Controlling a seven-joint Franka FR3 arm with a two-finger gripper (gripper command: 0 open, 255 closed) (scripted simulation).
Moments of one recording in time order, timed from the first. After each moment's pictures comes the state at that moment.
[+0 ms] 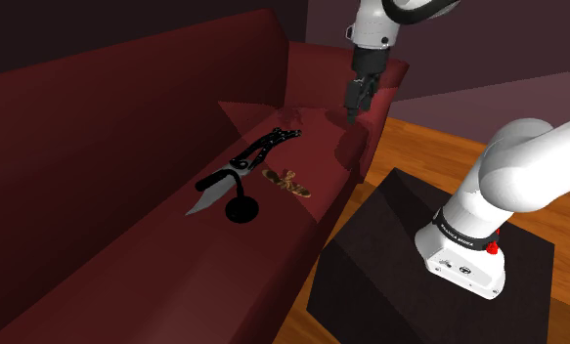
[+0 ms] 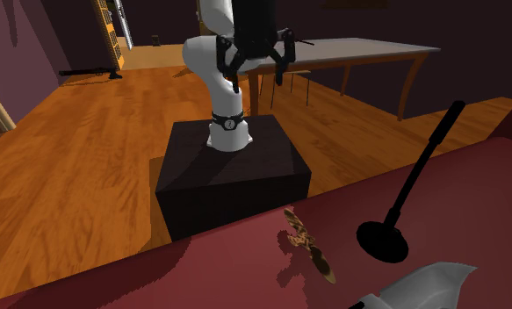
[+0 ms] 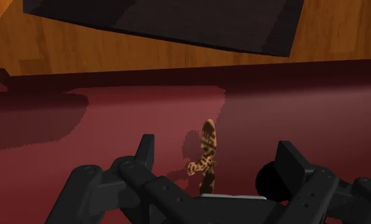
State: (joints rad) arm 0.02 -0.65 0.05 -2.55 0.11 1.82 -0.07
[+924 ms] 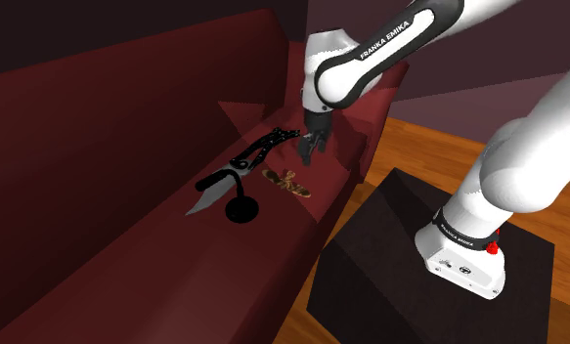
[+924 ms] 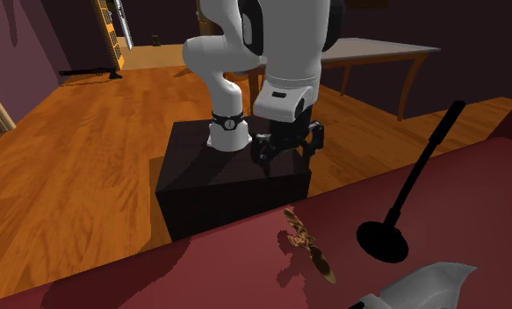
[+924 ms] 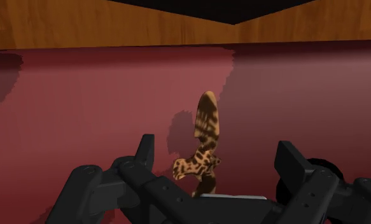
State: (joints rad) arm 0.05 -0.15 0.14 -2.55 0.13 2.33 -0.02
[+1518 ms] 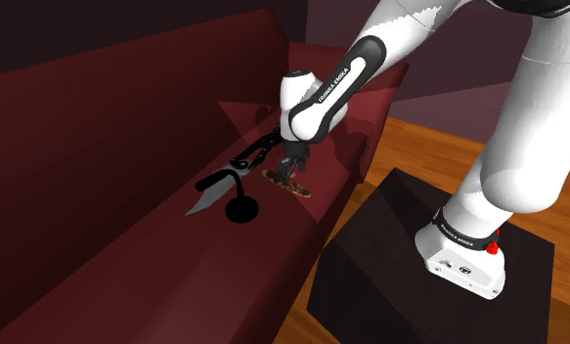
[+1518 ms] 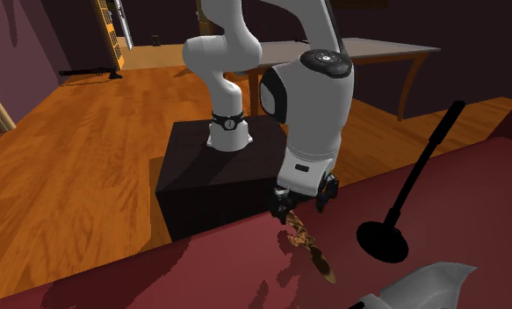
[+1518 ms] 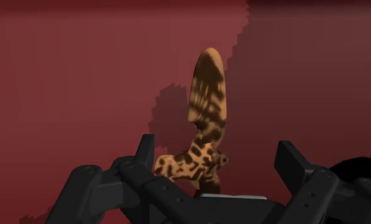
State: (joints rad) arm 0.08 0.22 0.15 -2.41 0.06 2.56 0.05
